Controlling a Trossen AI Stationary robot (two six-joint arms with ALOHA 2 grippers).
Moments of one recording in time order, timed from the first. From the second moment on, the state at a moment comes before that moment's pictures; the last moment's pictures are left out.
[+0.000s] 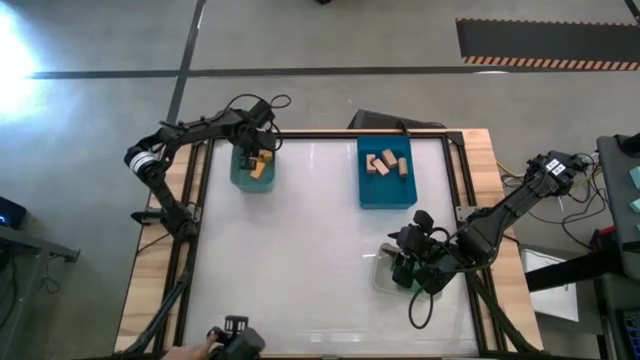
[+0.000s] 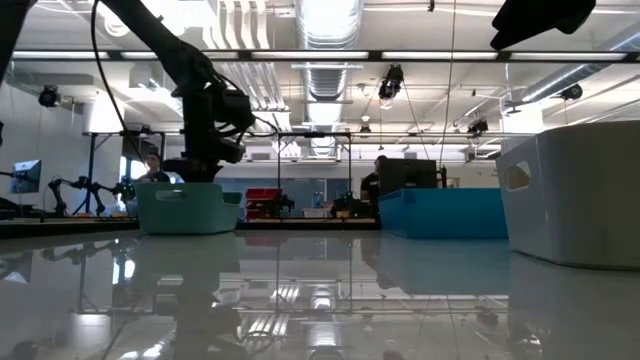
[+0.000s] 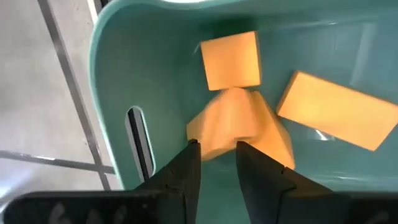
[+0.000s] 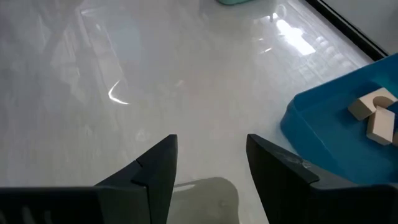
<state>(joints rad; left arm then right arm) 0.83 1.68 1.17 -0.76 -0.24 0.95 0.65 1.32 1.07 -0.83 0.71 0.87</state>
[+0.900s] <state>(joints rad) -0.02 0.99 0.80 -0.29 -0.21 0.29 0.42 1.30 0.81 -0.16 0.62 0.06</state>
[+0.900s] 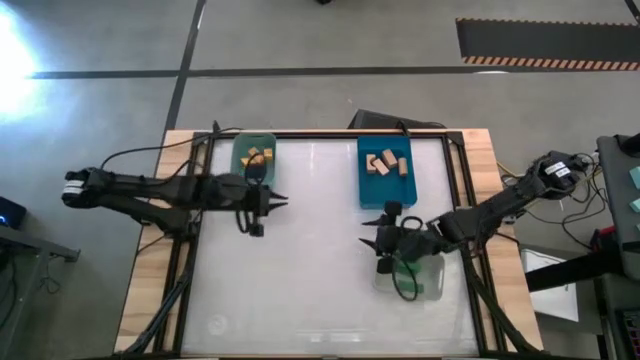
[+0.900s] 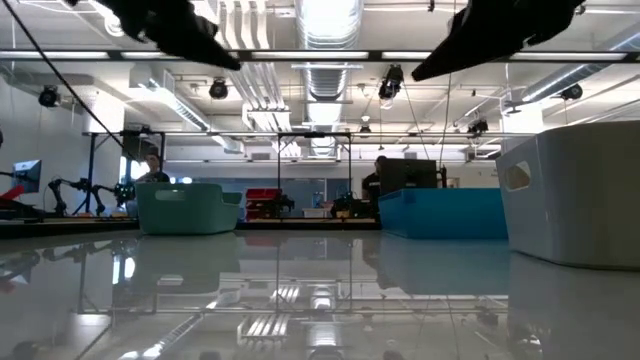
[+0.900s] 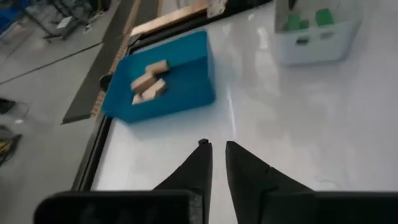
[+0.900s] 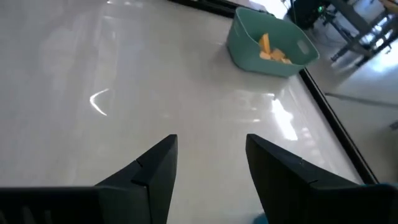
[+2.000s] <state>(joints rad) -0.03 0.43 0.09 0.16 -0.25 0.19 0.01 0.57 0.17 0.26 0.23 -0.15</state>
